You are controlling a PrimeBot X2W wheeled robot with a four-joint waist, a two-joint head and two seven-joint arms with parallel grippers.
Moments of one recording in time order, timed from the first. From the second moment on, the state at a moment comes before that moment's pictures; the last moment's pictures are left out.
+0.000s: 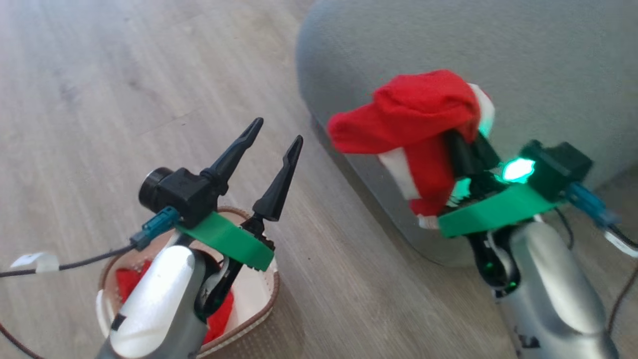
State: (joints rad) left arm -0.37 0.16 -0.45 0.12 -0.39 -0.13 -0.26; right arm -0.37 -0.09 0.26 0.15 0.38 0.13 -0.26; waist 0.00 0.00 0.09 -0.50
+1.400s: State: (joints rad) left arm -0.51 0.49 -0.61 -0.09 -0.46 -0.13 -0.26; right arm -1.09 -0.22 -0.62 0.47 -0.06 0.13 -0.15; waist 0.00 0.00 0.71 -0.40
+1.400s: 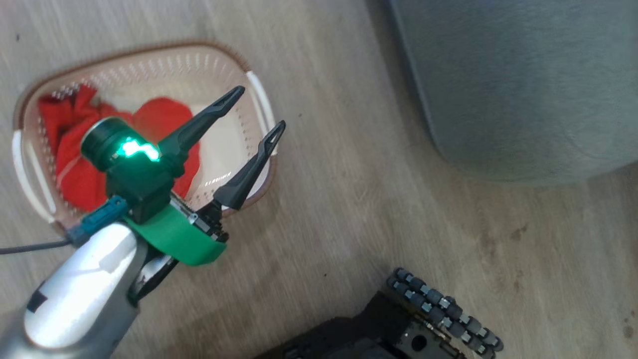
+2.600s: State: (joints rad) left arm -0.55 0.46 -0.65 -0.06 -0.48 -0.13 -0.26; right arm -0.95 -0.12 -0.86 0.44 -0.18 0.13 0.02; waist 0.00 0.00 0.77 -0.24
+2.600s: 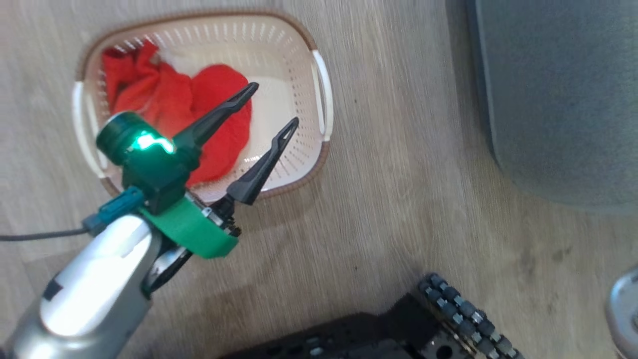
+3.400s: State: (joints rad) left arm -0.35 0.25 -0.38 0.18 -0.47 -0.13 -0.26; right arm -0.55 -0.19 -0.35 0.46 0.00 0.13 -0.16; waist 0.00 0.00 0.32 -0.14
